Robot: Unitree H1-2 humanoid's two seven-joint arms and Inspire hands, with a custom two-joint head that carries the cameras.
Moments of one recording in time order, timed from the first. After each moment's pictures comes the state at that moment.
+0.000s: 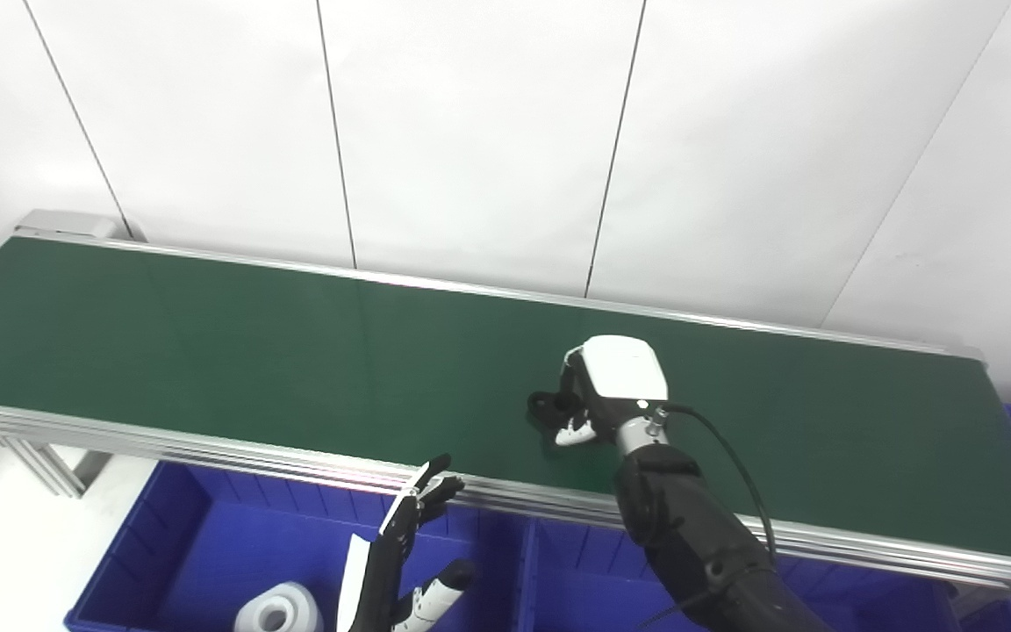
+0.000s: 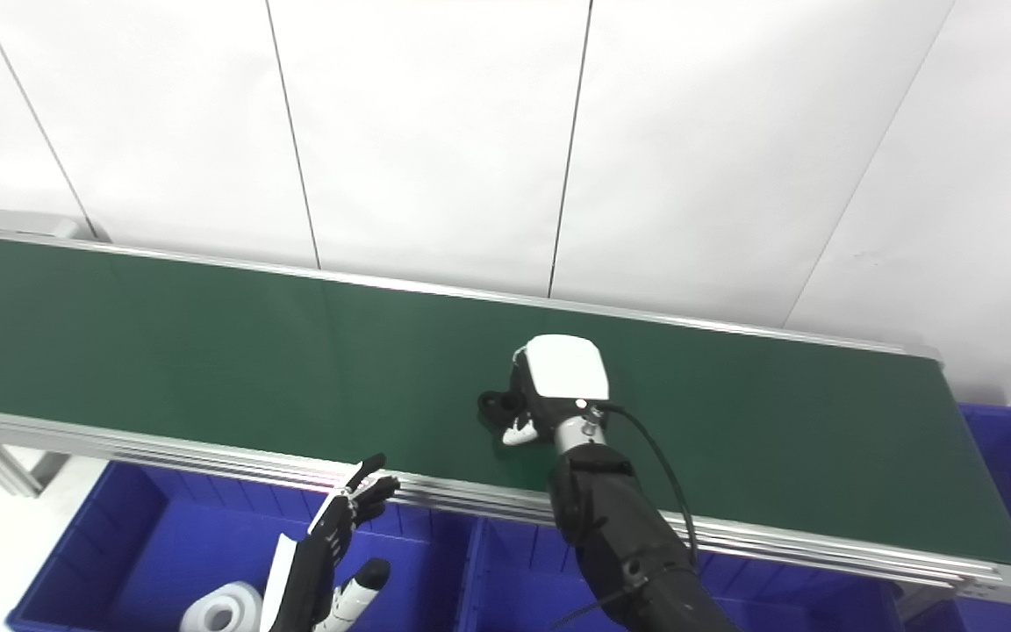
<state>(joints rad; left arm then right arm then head) 0.36 -0.17 -0.14 0.00 0.31 -0.42 0.29 -0.78 0.04 0.63 0.97 -0.82 0.17 -0.29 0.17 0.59</state>
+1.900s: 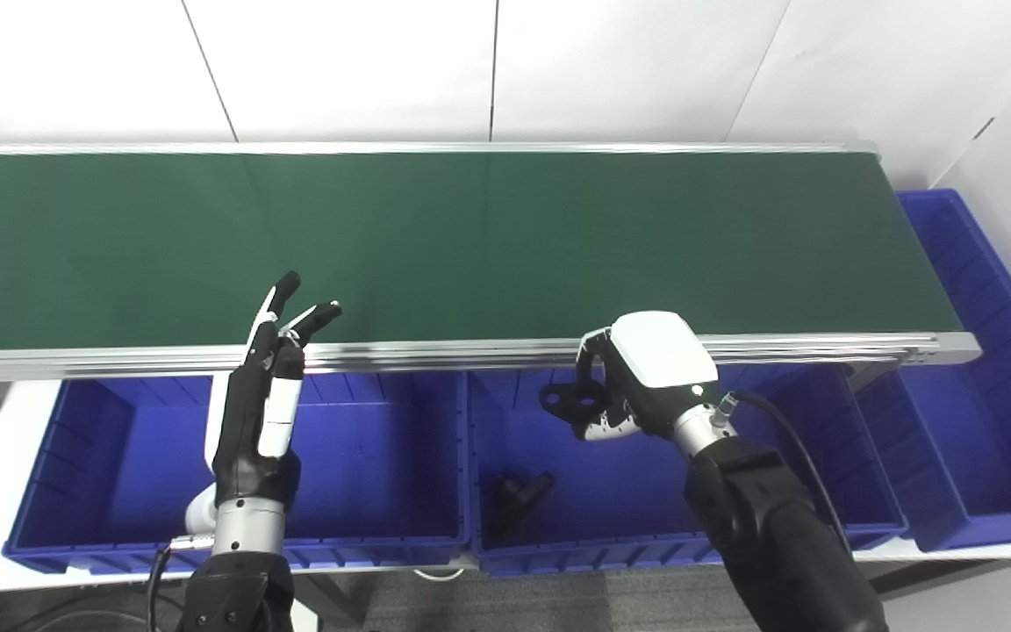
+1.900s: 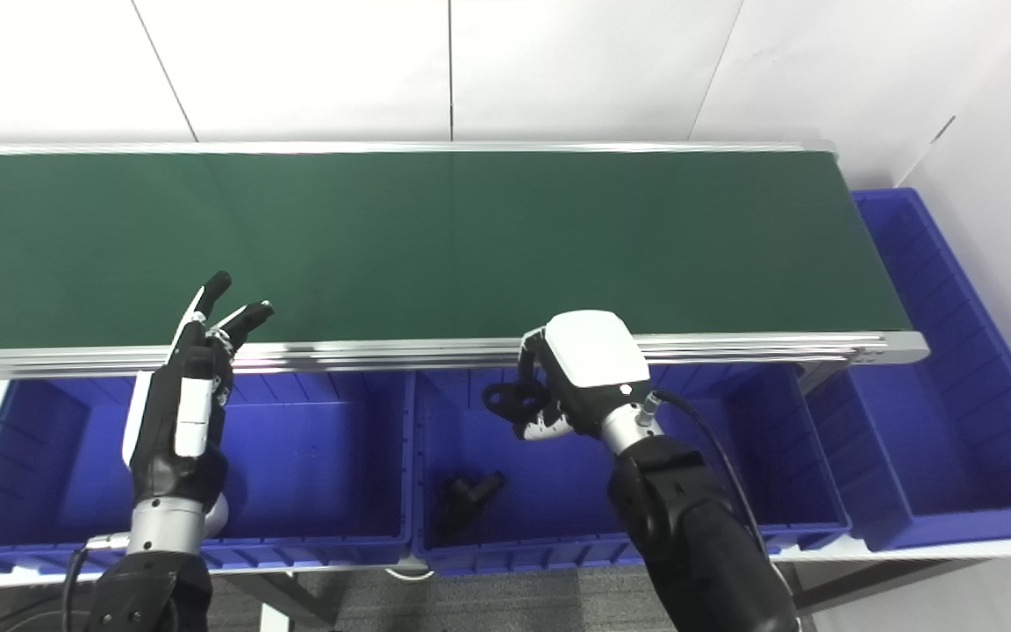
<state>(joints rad) 0.34 -0.09 -0.06 -0.36 -0.01 0.00 0.09 -0.16 -0.29 0.51 -0.07 -1.11 0.22 0.28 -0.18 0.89</state>
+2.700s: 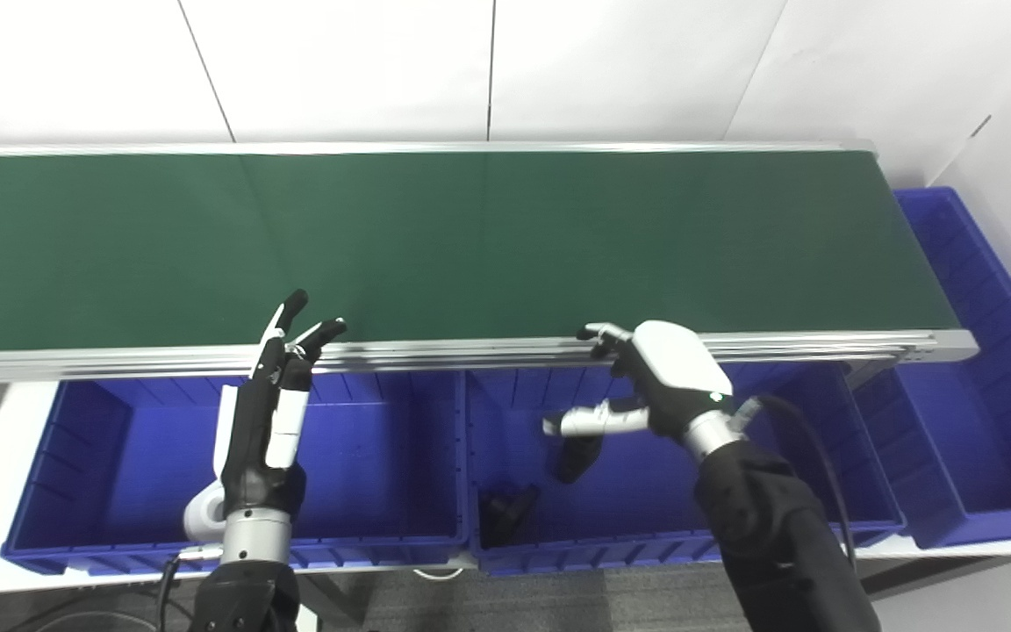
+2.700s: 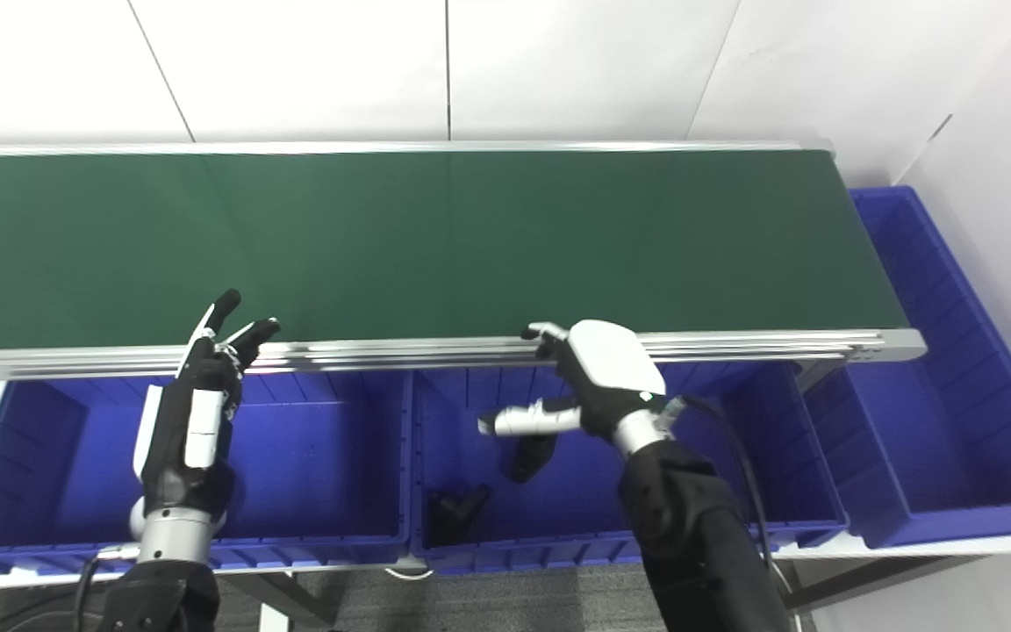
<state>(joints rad) 0.36 -0.09 -0.06 -0.26 -0.01 -0.07 0.08 -0.08 -0.10 0.23 -0.19 -0.74 0.37 0.39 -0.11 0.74</state>
